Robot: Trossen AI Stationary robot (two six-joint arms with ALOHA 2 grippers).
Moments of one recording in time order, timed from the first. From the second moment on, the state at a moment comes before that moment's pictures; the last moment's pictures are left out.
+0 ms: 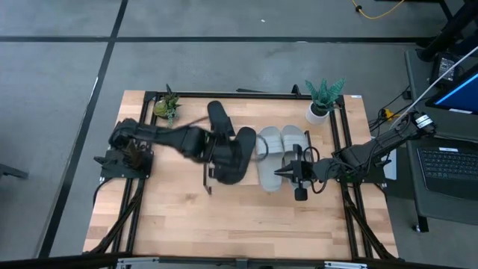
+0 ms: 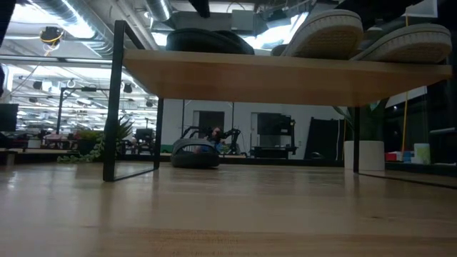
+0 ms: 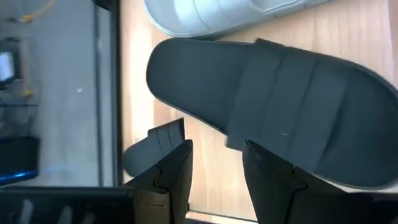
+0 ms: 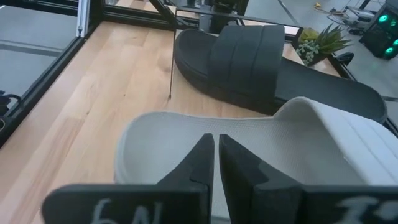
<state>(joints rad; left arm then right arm) -0.21 1.82 1.99 -1.42 -0.53 -0.05 0.45 1.07 0.70 -0.10 0.43 0.07</state>
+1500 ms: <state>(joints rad) 0.18 1.77 1.77 -1.23 0.33 0.46 0.47 1.07 0.70 -0.11 0.39 0.07</state>
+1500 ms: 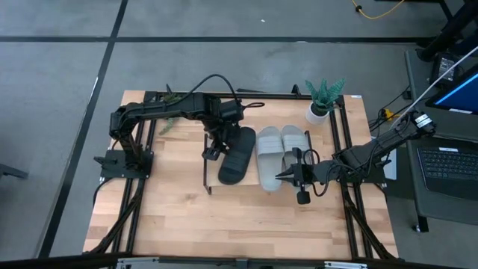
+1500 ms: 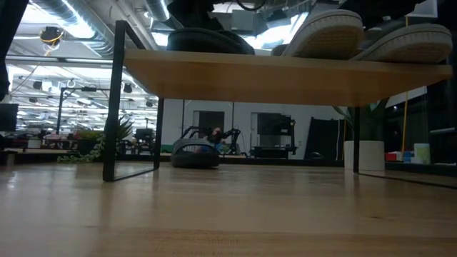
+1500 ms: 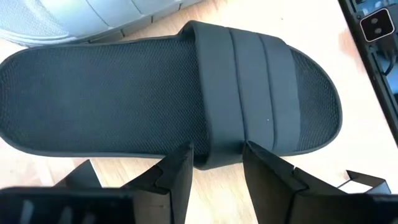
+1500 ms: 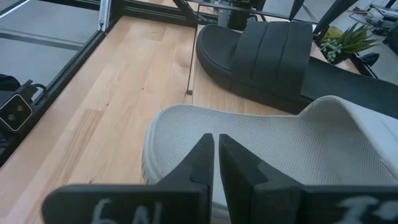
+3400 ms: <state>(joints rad) 0.18 1.79 1.78 -1.20 0.44 0.34 0.47 1.07 0.70 -0.10 0.39 0.07</state>
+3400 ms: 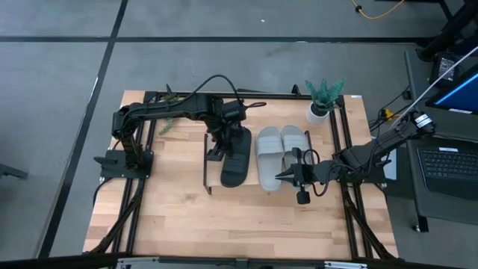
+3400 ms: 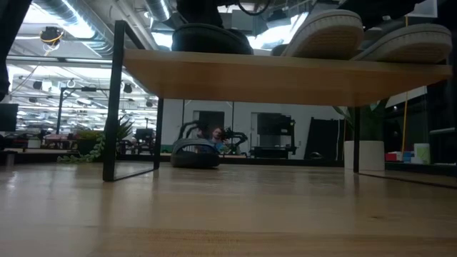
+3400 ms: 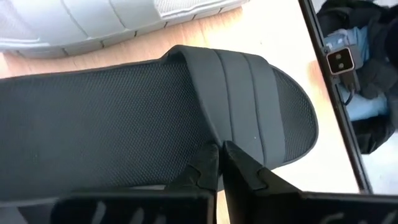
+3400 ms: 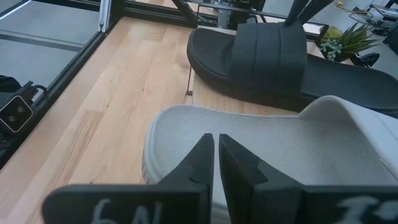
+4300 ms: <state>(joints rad) 0.12 1.79 1.80 -1.10 0.54 0.11 0.47 1.07 0.70 -0.11 0.39 0.07</state>
